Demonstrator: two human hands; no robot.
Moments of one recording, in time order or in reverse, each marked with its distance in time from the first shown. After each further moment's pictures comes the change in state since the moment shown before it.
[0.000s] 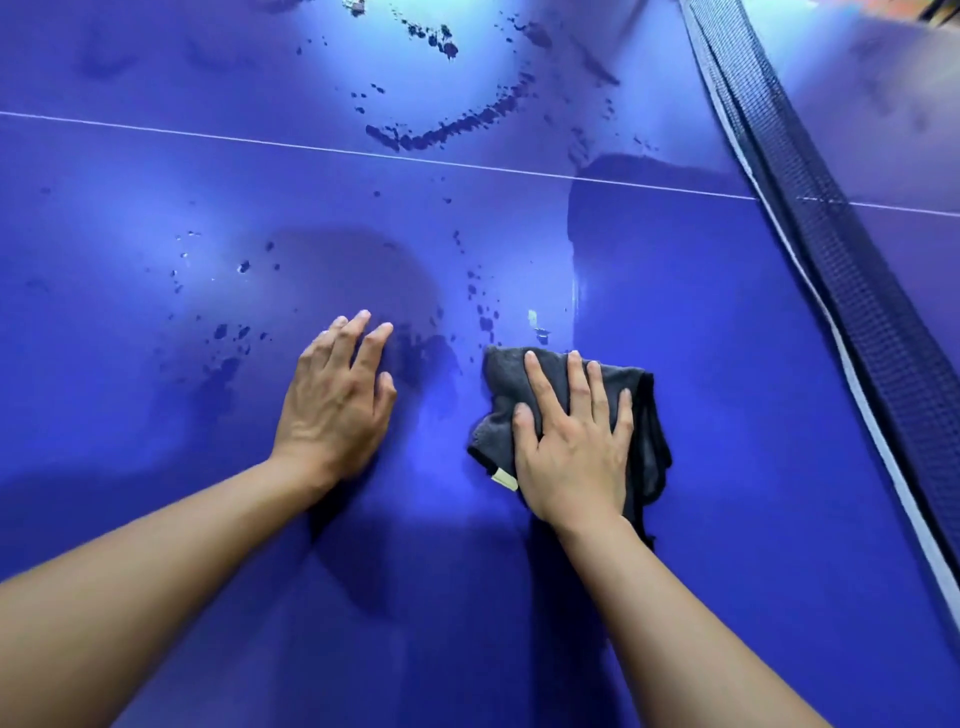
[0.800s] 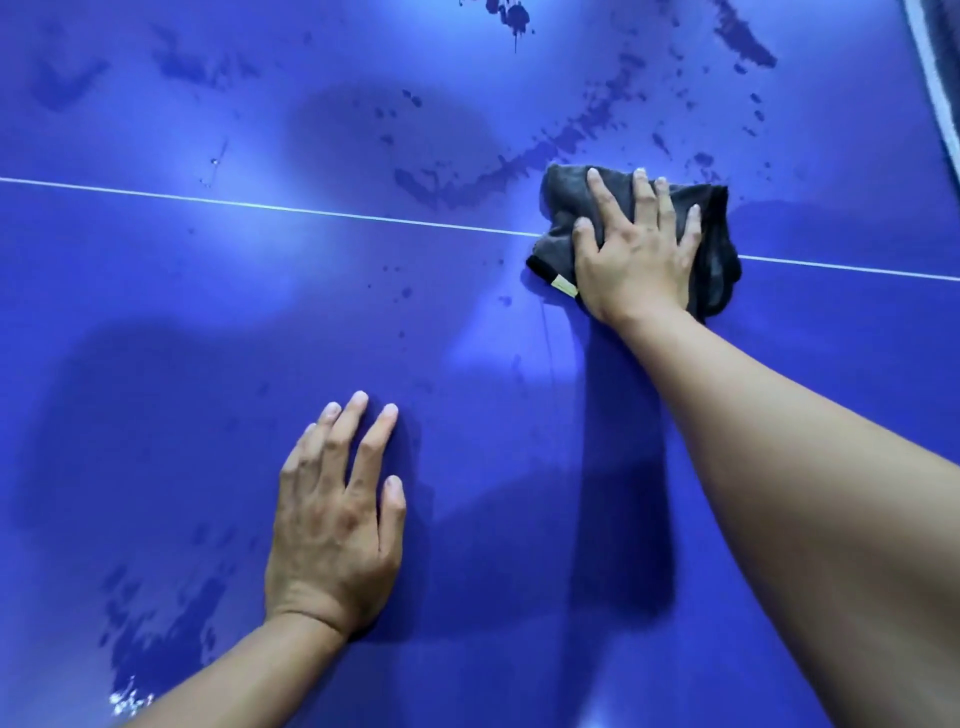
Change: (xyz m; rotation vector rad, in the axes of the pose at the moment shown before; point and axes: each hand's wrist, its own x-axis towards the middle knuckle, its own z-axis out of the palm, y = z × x) left_hand 0.097 -0.031 0.011 0.036 -0.018 -0.170; right_hand 0.389 -0.054 0.035 0.011 -0.112 -0.015
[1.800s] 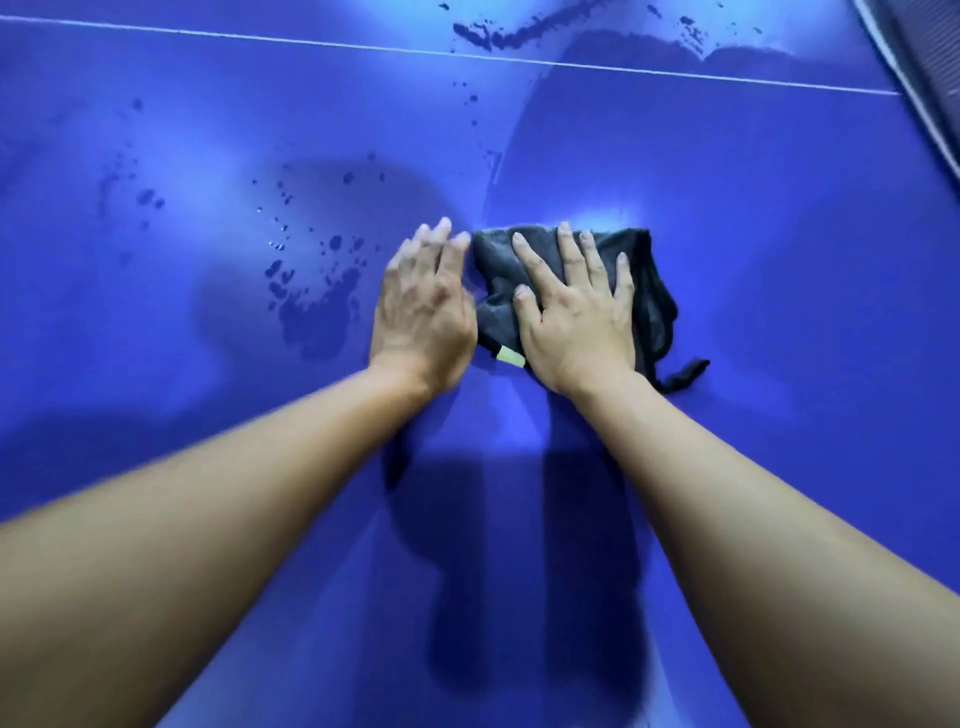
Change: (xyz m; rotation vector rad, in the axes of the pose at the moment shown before) left_hand -0.109 -0.020 -0.026 -0.168 -0.056 0.109; right_hand -0.365 -0.068 0.019 0.001 -0.016 -0.171
